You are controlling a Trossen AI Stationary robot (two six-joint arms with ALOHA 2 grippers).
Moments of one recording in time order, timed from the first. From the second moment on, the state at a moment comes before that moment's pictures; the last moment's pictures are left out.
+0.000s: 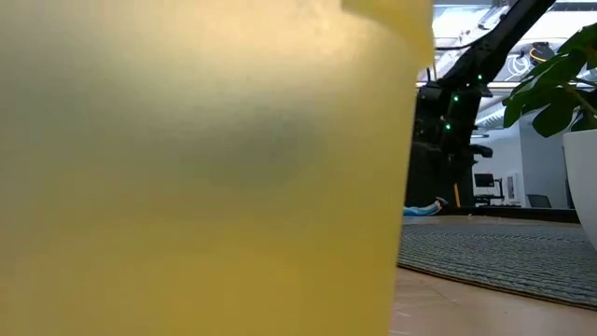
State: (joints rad) left arm -0.03 0.70 0.01 0.53 -0.41 -0.14; right arm -1.10 1.53 0.94 -0.52 0.08 0.13
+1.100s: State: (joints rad) left arm -0.03 0.70 0.01 0.53 -0.41 -0.14; right arm -1.10 1.71 0.90 -0.22 -0.01 0.17
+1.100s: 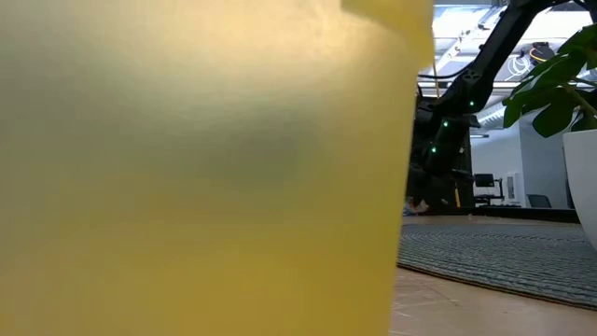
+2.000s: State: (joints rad) left arm -0.03 0.70 0.01 0.53 -0.41 -0.14; right arm -0.98 1.66 0.87 -0.18 -0.11 0.03
